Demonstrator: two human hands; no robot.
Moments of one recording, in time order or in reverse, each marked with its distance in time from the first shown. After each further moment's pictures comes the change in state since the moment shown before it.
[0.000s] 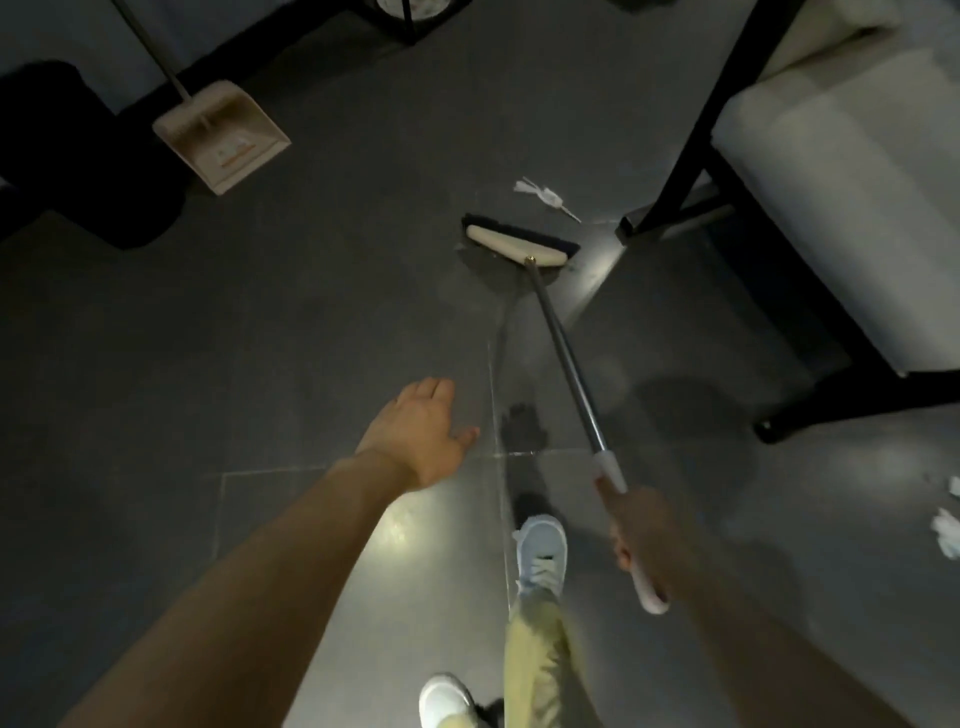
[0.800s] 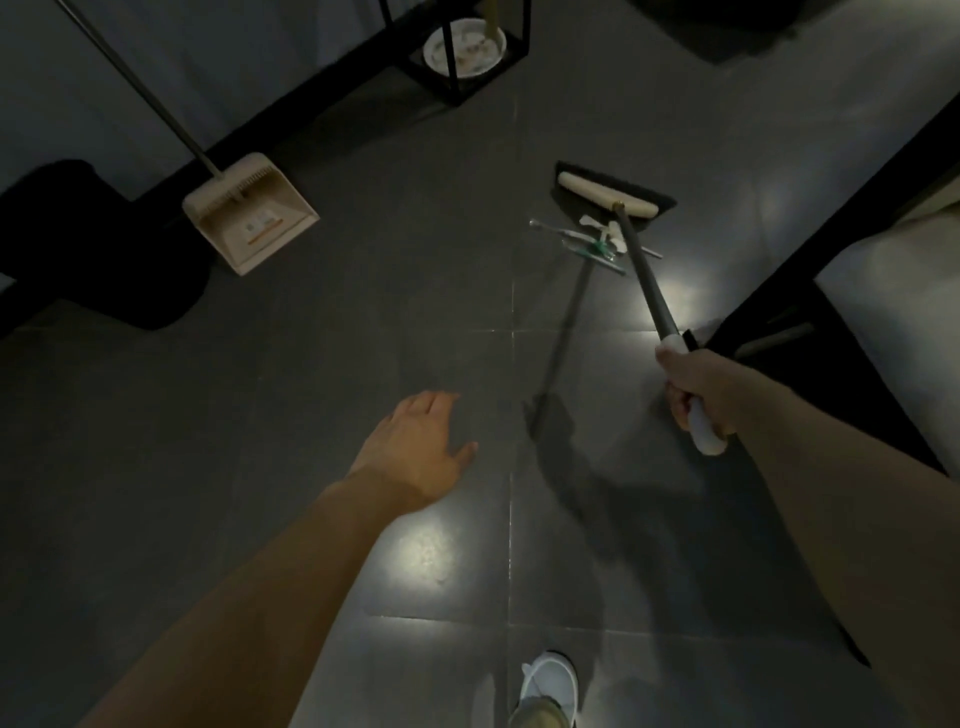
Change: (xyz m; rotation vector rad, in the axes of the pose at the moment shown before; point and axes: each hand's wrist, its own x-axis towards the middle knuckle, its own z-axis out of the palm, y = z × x) left_hand 0.249 -0.004 -0.147 -0.009 0.073 -0.113; right_hand 0.280 -0.369 -0.073 0.033 -0.108 0.017
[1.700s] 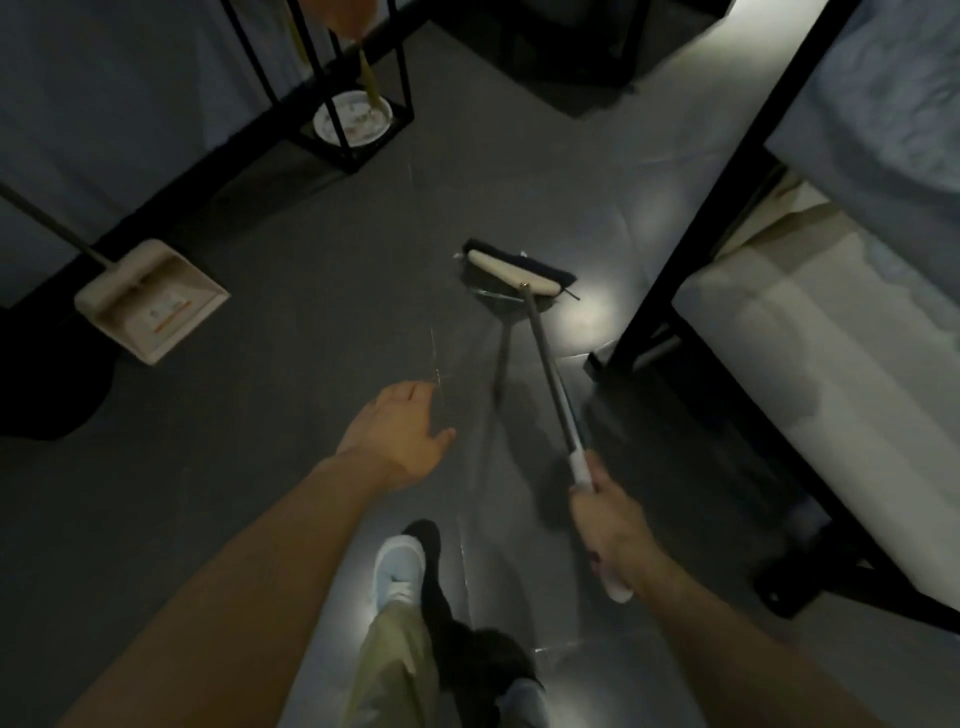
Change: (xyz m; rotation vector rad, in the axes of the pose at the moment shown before) left_hand 0.034 0.076 -0.074 0.100 -0.036 0.168; right_hand -0.102 0.077 0.001 -0.039 0.096 -0.071
